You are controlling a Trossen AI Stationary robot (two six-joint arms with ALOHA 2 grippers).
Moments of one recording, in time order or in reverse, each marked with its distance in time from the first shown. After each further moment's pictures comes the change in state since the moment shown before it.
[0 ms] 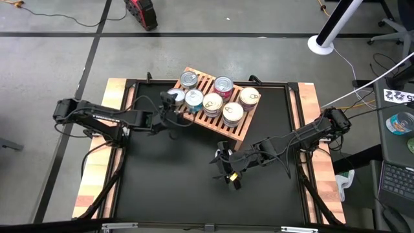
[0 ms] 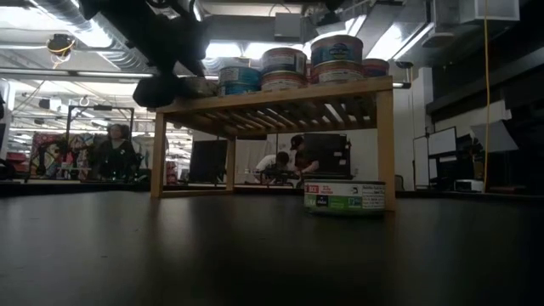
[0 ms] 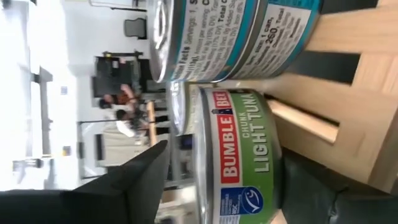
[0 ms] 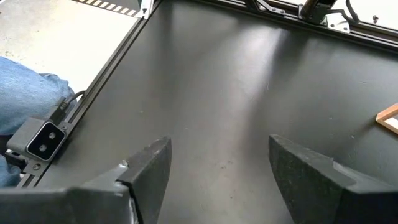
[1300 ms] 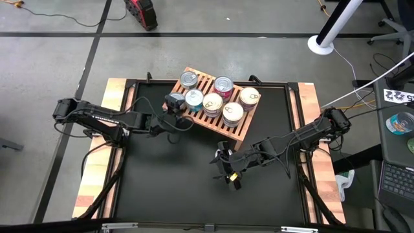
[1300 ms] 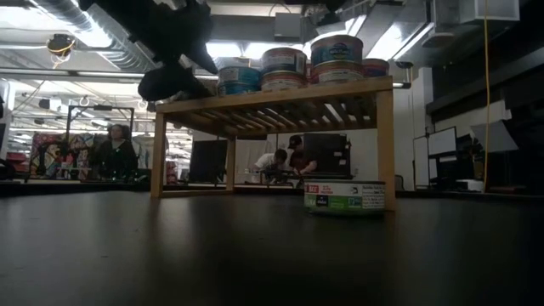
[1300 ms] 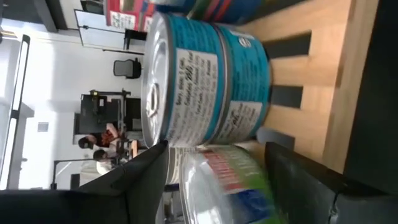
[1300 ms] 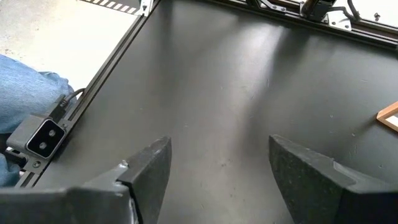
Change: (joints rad) left arm -0.048 -0.003 0.000 0.087 0.139 0.027; right arm 0.000 0.001 0.000 -0.008 -0.001 0.000
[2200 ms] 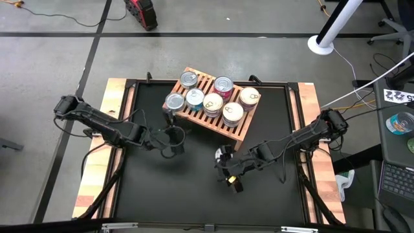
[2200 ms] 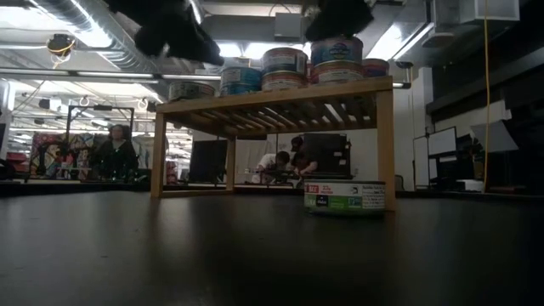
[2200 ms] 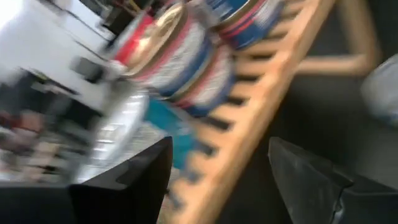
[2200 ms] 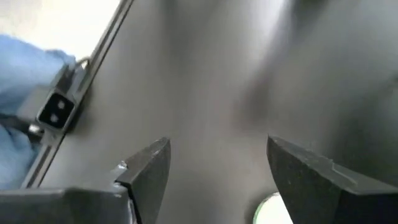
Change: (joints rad) left arm -0.225 -0.001 0.000 0.094 0.034 -0.534; right arm 0.020 0.032 0.000 -0.106 -0.050 0.129
